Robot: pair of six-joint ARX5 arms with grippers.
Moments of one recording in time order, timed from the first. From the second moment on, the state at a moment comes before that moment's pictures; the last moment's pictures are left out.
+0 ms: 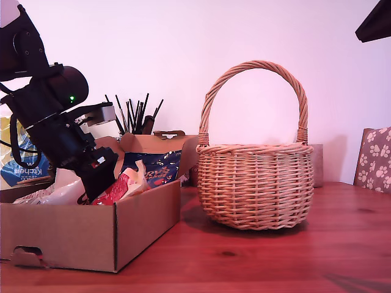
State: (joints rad) left arm -0.27 1.87 1.15 -0.37 0.34 0.43; right arm 0.39 0.53 0.58 -0.46 -0.29 -0.05
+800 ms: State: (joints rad) left arm -0.30 1.57 1.16 -0.55 0.36 0.40; right arm 0.39 0.62 0.57 -0.47 -0.25 -0.05
